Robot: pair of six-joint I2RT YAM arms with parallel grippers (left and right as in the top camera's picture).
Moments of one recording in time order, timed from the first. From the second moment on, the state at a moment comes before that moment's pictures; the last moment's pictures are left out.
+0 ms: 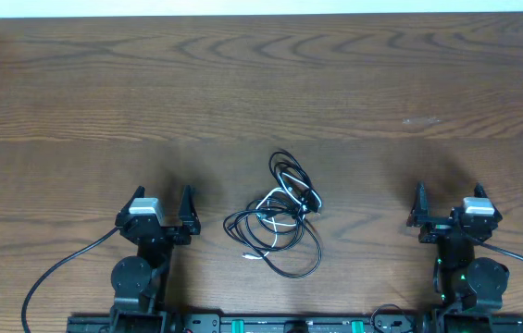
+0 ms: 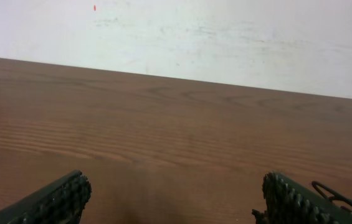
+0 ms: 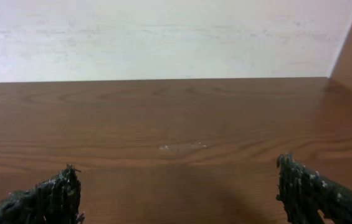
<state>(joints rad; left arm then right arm) -0.08 0.01 0.02 -0.11 -0.03 -0.14 -0.07 0.01 0.01 -0.07 -0.01 -0.01</state>
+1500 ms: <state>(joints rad) -0.08 0.20 0.34 -0.38 0.01 -0.14 -0.07 0.01 0.01 -0.07 -0.01 -0.01</state>
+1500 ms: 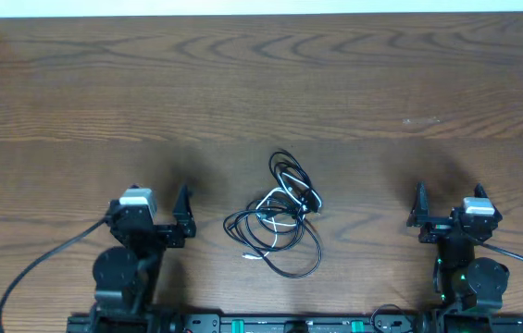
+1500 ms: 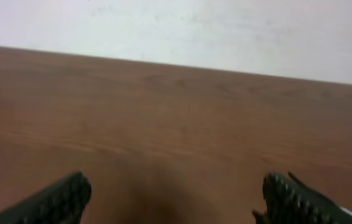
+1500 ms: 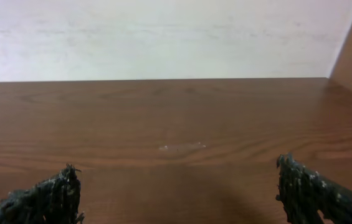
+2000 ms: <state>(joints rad) -0.08 0.69 0.80 -0.67 0.15 -0.14 -0.07 0.01 0.01 -0.07 -0.01 -0.01</state>
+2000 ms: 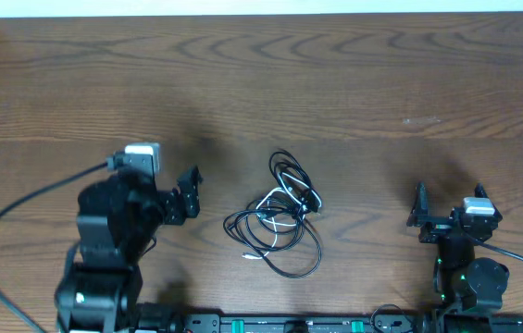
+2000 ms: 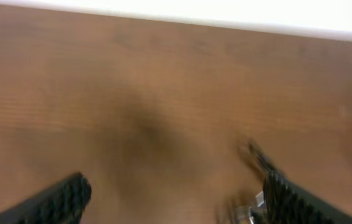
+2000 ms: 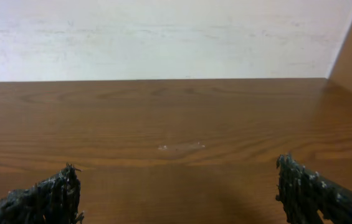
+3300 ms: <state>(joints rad) -0.17 1.38 1.29 -1.16 0.16 -0.14 -0.07 0.01 0.01 -0.07 -0.01 -0.01</state>
